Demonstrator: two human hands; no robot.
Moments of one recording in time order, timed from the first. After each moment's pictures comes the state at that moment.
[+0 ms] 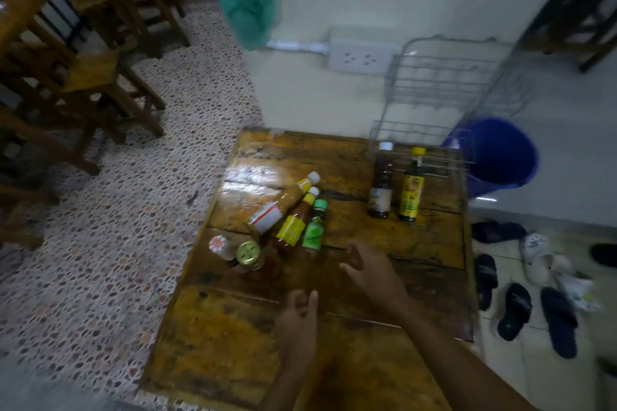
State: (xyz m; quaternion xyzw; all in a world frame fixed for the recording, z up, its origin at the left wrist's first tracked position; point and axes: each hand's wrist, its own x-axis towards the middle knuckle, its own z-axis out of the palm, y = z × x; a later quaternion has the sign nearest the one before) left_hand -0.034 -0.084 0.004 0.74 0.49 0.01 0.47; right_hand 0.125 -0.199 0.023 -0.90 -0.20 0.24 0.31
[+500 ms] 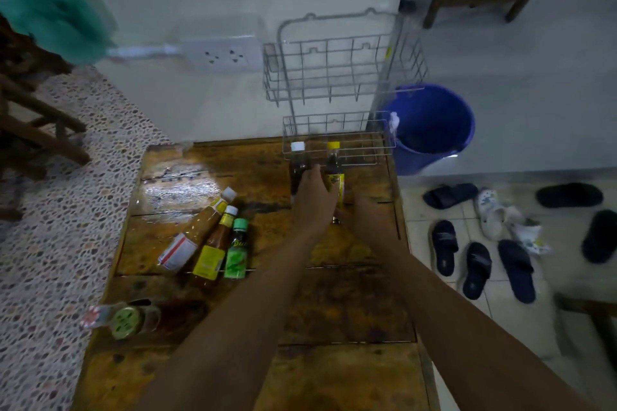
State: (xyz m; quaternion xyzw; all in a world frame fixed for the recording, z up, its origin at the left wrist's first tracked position) left_hand 0.280 -0.162 0.034 0.89 0.22 -0.06 0.39; right_hand 0.291 -0.286 -0.004 -0.92 -0.05 0.19 0.33
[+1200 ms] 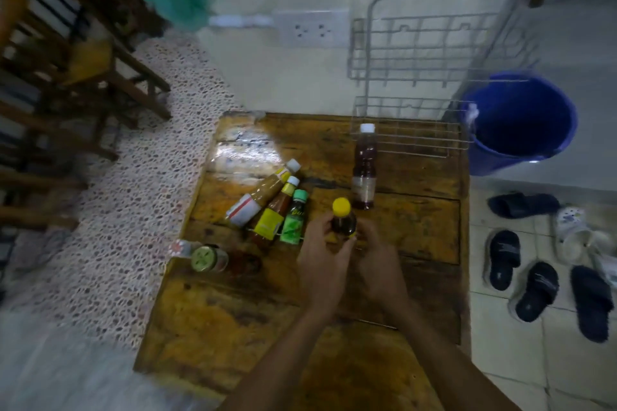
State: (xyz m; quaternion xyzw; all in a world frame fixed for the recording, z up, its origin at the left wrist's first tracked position) left_hand 0.110 -0.145 0.061 0.82 0.35 0.11 0.43; right_hand 0.164 -0.247 0.024 -0.85 -0.11 0.24 0.46
